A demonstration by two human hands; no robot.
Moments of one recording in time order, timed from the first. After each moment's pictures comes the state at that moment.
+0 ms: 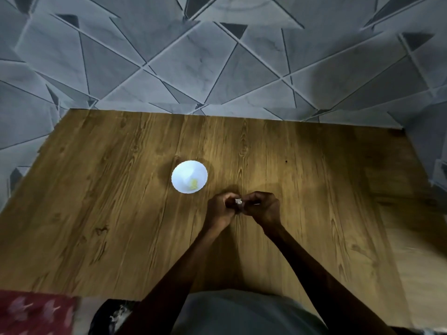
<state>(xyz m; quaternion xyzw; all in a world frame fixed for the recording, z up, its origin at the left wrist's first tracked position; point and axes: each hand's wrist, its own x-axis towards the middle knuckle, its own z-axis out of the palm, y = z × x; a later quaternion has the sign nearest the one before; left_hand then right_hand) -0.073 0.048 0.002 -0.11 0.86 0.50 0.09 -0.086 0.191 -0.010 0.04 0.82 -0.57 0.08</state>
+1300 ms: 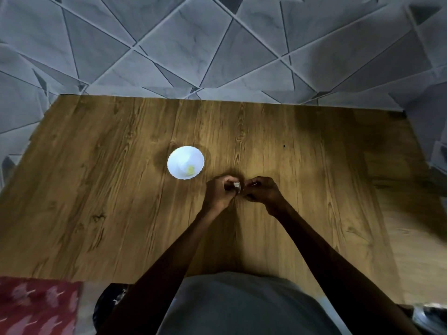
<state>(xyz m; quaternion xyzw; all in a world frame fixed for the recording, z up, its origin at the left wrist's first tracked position) -0.081 0.046 -0.014 -0.06 0.87 0.48 0.06 -0.103 0.207 -0.013 0.12 0.74 -0.62 0.24</state>
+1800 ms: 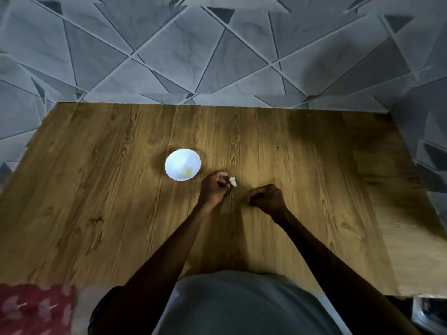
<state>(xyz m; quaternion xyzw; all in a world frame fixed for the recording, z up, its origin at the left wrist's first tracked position) -0.094 0.038 -0.024 -0.10 0.88 0.47 0.06 -0.078 0.229 -0.025 0.04 0.86 -0.49 0.16</state>
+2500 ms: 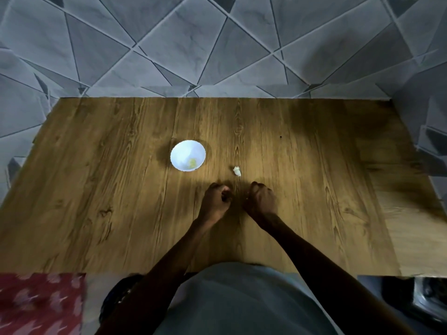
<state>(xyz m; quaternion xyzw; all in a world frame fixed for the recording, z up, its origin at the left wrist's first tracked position) -0.032 0.027 -0.035 -0.03 0.92 0.38 0.10 -0.038 0.182 -0.028 -0.01 0.98 -0.17 0.08</state>
